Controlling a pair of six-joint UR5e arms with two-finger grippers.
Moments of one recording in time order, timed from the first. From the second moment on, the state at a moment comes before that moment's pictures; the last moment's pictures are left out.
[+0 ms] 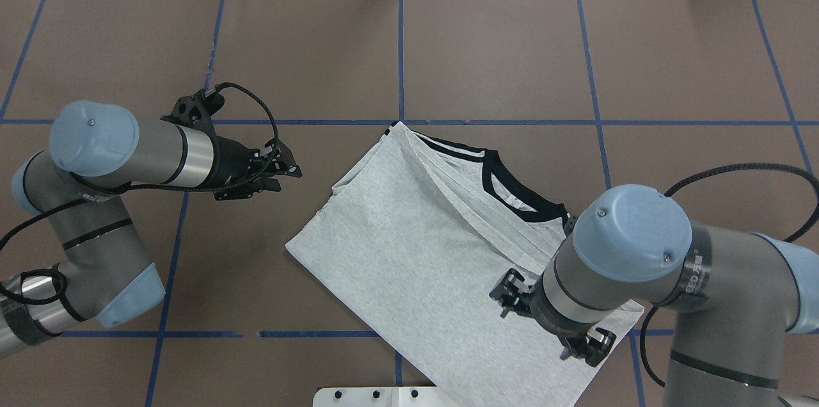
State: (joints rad) left arm -0.61 -1.87 -1.76 -2.31 -1.95 -1.75; right arm 0.36 -1.25 2.23 -1.84 2.01 1.97
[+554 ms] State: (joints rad) left arm -0.50 -1.80 -1.78 -2.31 -1.94 -1.84; right arm 0.45 -1.19 2.18 -1.74 1.82 1.92
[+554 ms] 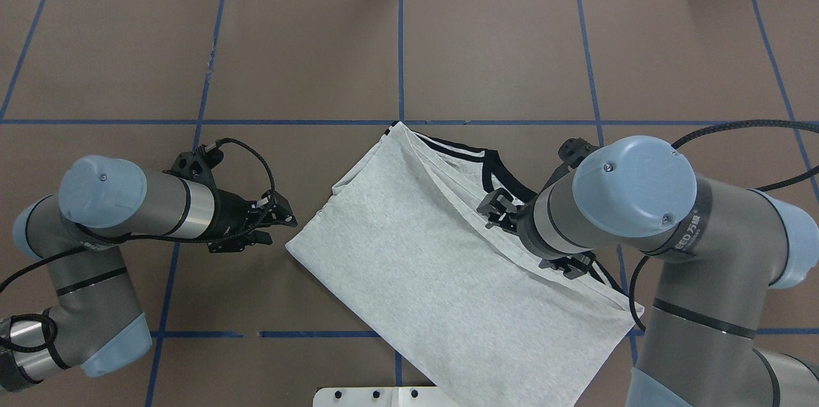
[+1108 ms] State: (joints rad) left arm -0.47 -1.82 -1.76 -2.28 -1.94 -1.84; right arm 0.46 -1.19 2.14 -1.71 1.81 1.91
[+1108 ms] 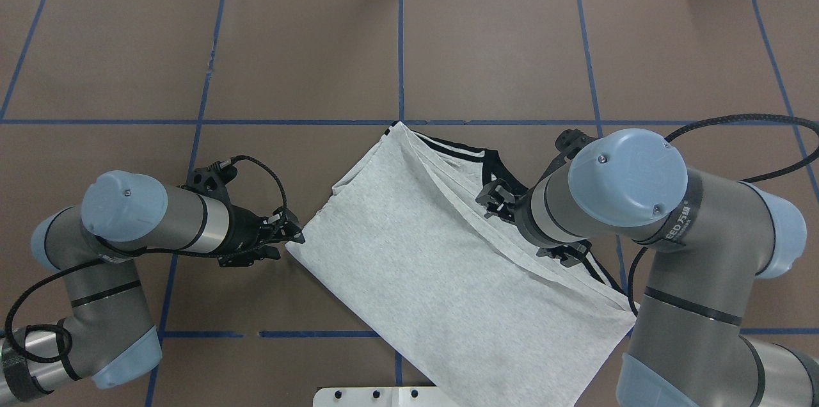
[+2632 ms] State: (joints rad) left arm -0.56 -1.85 -1.75 -2.19 -1.91 -1.70; right arm 0.46 -1.19 2.13 -1.71 1.82 1.91
